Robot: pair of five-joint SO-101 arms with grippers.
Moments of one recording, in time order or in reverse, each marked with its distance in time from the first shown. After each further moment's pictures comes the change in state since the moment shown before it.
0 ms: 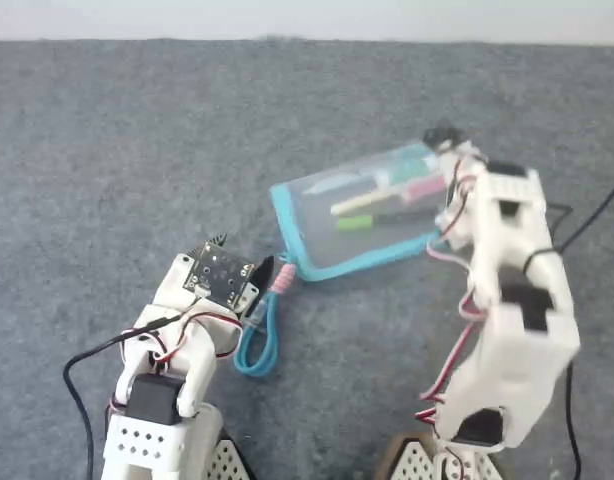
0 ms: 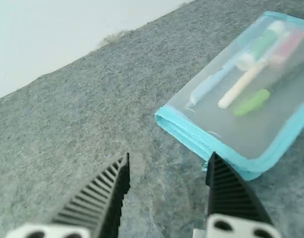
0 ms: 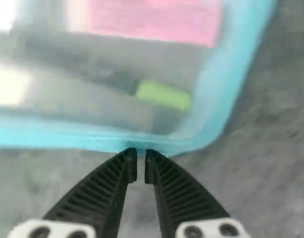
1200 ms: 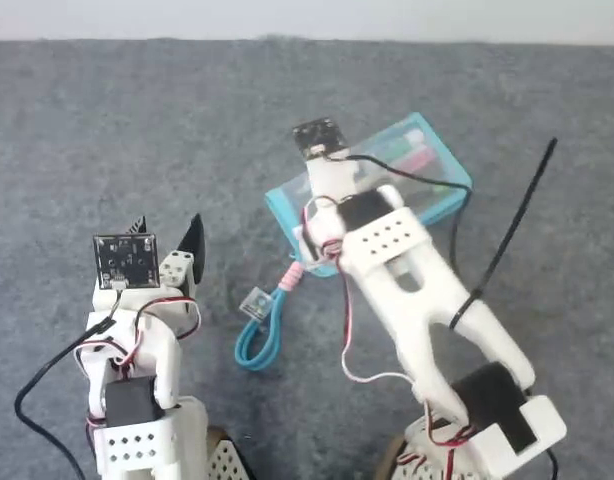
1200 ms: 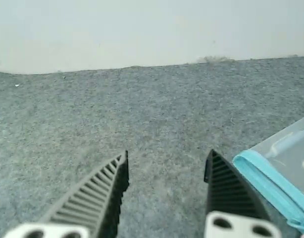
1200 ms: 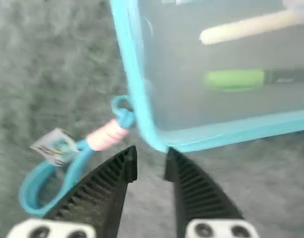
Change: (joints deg) left arm -19.0 0.0 -3.0 -5.3 12.7; right arm -40.1 -31.4 19.0 3.2 -47.4
